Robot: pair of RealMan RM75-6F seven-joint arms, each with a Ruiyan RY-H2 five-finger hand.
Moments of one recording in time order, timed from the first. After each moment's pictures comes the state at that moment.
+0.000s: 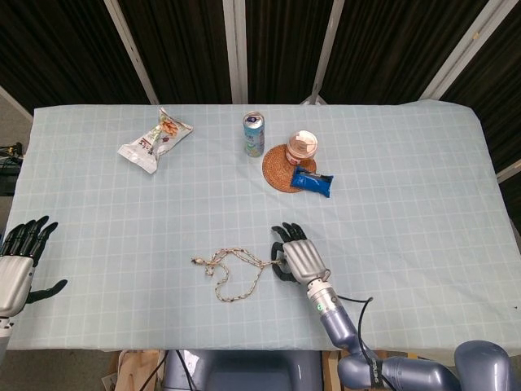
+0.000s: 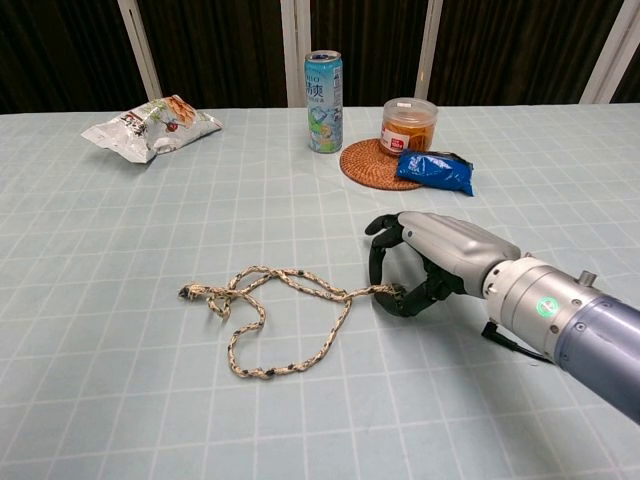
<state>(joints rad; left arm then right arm) -0.11 -1.14 -0.03 -1.59 1.55 1.50 0.02 0.61 -1.83 0.19 -1.46 -1.12 1.06 -0.34</state>
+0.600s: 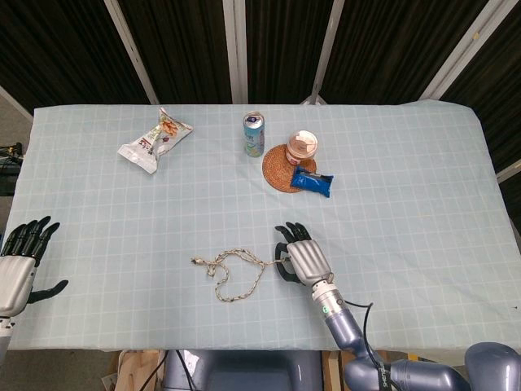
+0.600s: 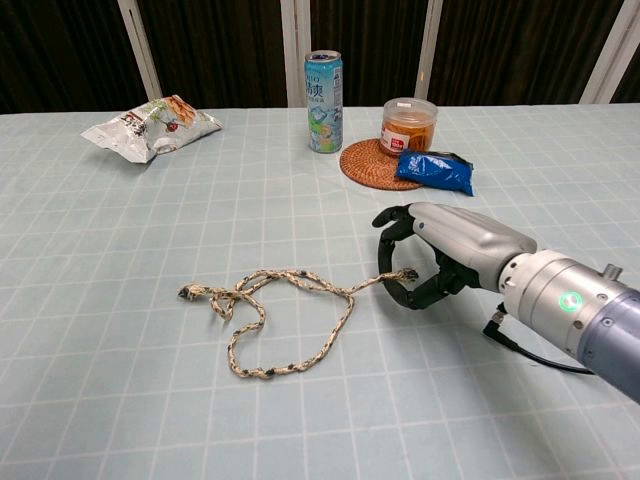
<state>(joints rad) -0.12 -1.14 -0.03 -1.59 1.55 1.49 0.03 0.59 -1.76 0.18 -1.54 -1.13 1.09 -0.35</state>
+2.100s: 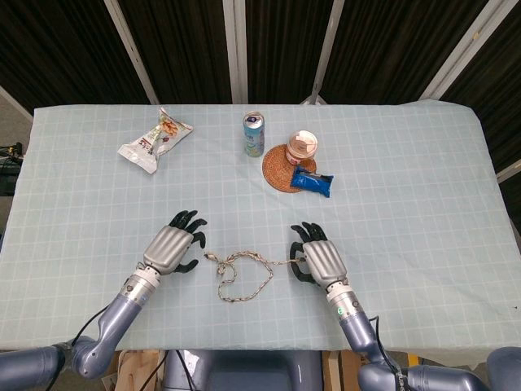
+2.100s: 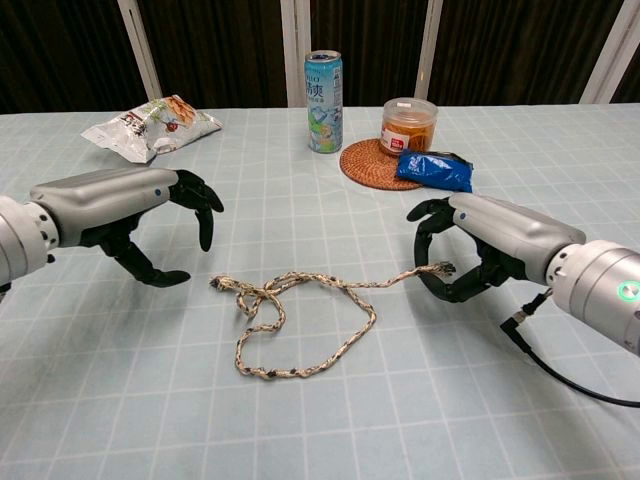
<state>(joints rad) -0.61 -1.55 -0.16 -1.62 1.20 0.99 0.44 0.56 -1.68 0.17 -1.63 -1.09 1.11 -0.36</state>
